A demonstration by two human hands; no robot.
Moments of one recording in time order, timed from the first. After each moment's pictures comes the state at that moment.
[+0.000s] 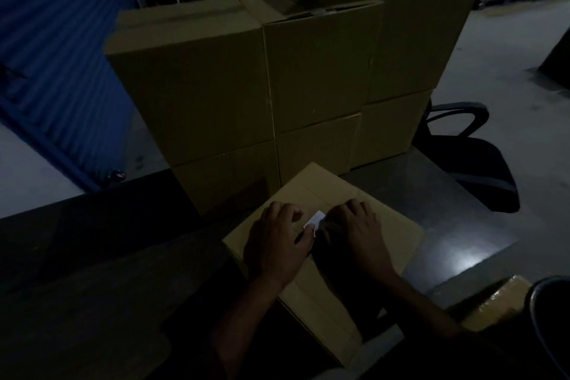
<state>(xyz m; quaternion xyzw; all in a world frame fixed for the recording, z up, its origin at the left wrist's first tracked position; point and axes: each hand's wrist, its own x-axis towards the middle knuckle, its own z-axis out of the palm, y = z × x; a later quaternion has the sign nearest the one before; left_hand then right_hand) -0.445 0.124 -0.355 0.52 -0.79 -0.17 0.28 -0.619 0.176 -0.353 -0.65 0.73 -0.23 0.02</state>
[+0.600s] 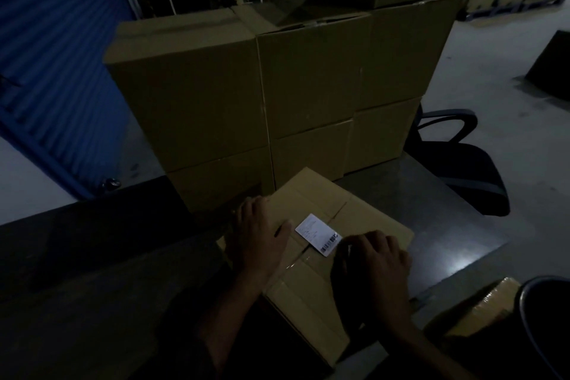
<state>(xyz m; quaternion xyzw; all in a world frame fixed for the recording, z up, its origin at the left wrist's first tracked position) -0.434 0.101 -0.362 0.60 -0.74 -0.13 0.27 -0.617 0.244 -0.359 -0.55 0.80 -0.23 -0.02</state>
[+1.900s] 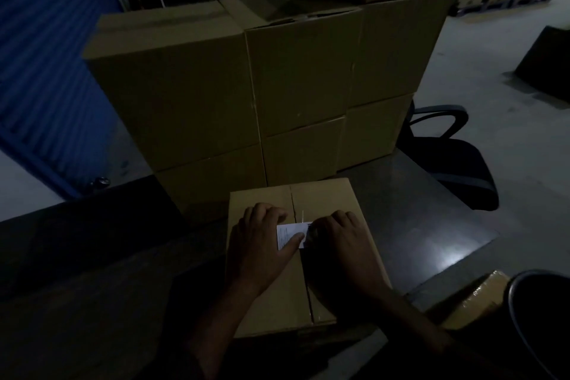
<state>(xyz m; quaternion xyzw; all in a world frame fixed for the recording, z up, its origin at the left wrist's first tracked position) -0.434 0.110 -0.366 0.48 -0.84 -0.09 0.25 -0.624 0.184 -0.361 -0.71 0.68 -0.17 -0.03</state>
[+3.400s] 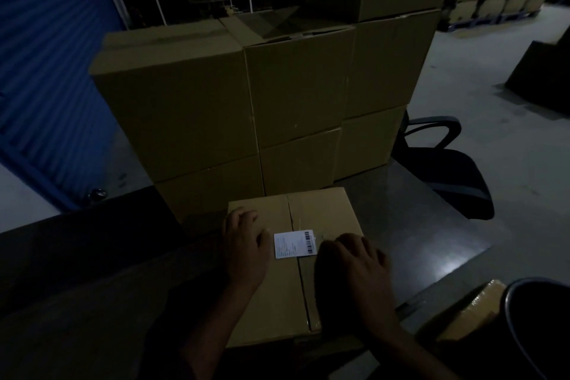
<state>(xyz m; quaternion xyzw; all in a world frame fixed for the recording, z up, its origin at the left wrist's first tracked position) -0.427 0.096 -0.376 0.56 -0.73 -0.15 0.34 -0.612 0.242 -0.342 -0.62 0.75 -0.21 0.00</state>
